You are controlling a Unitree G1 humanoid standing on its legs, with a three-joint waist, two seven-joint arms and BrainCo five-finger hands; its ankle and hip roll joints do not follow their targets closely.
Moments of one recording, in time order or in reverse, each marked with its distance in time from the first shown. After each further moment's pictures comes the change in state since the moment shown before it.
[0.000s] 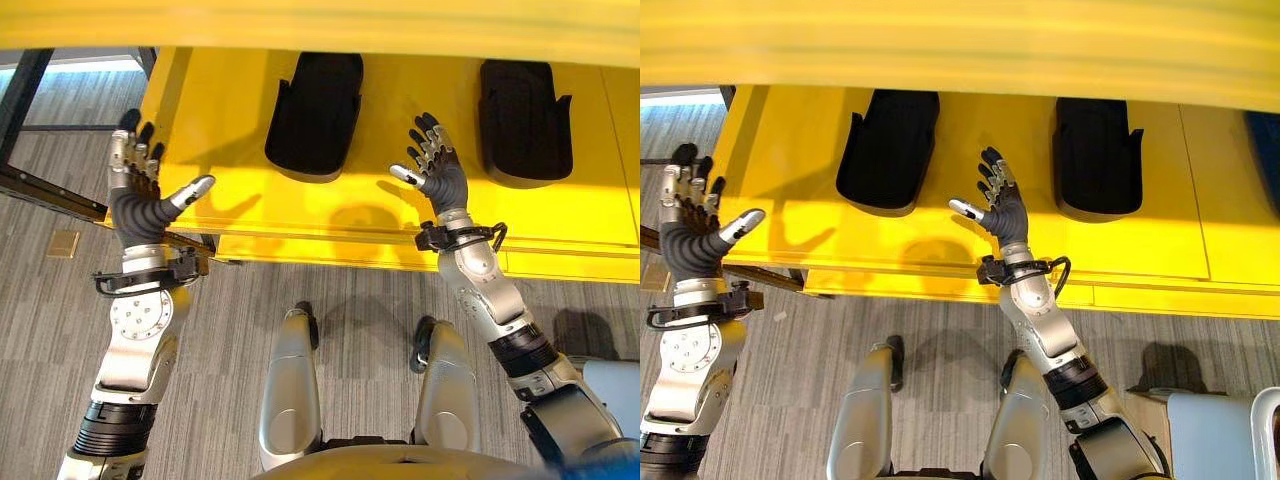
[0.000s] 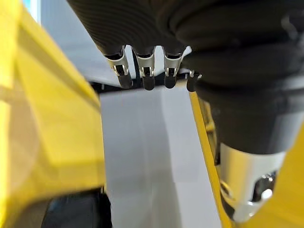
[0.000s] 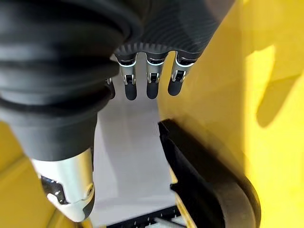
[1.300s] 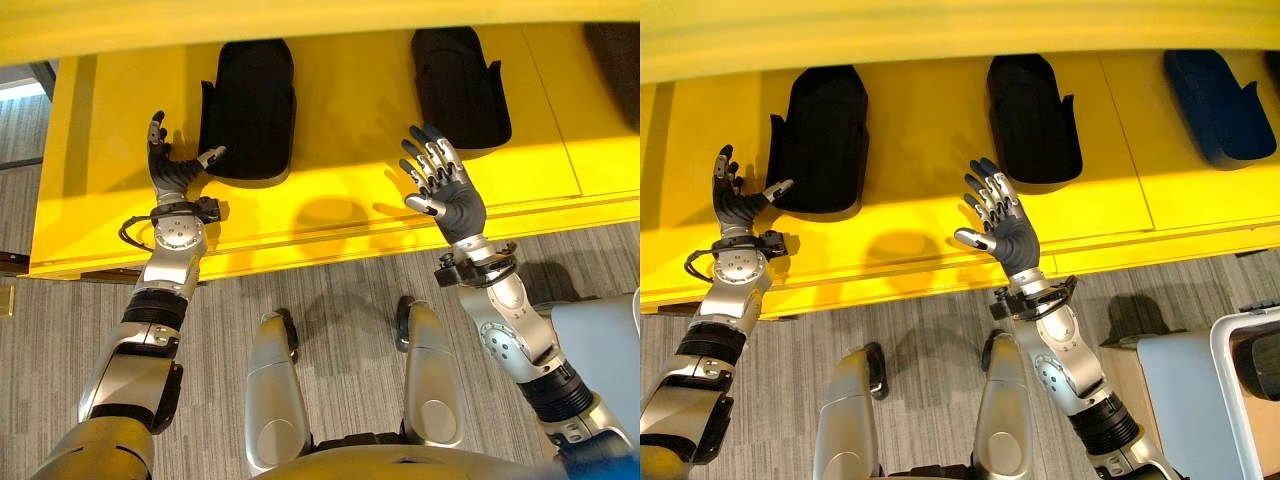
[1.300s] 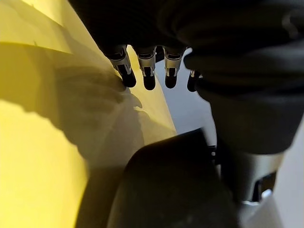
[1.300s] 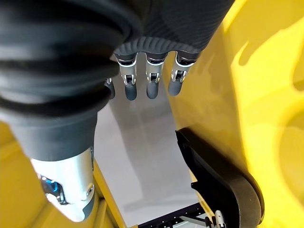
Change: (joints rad) left arm -0.575 0.011 -0.197 0.852 0.063 0.056 0.060; right arm 0.169 -0.087 0.021 -0.221 0.154 -0.057 0.149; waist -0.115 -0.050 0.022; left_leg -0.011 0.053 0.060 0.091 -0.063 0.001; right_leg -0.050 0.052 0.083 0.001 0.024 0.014
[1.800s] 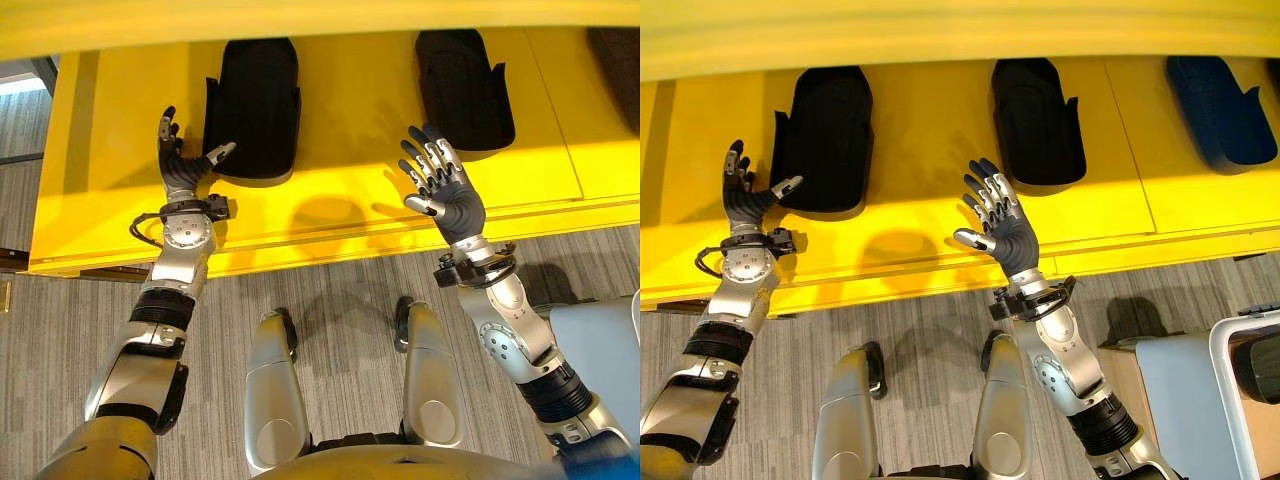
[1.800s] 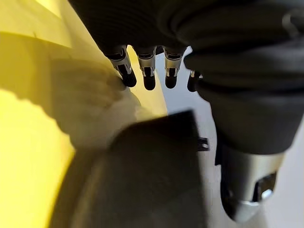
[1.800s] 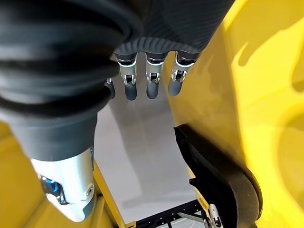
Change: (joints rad) left arm 0.005 -0.052 -0.035 -0.068 -0.039 -0.010 -0.008; right arm 0.000 0.008 0.001 0.000 0.000 0.000 0.004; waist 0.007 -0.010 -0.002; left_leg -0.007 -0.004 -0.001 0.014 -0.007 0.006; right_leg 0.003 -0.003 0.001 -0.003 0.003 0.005
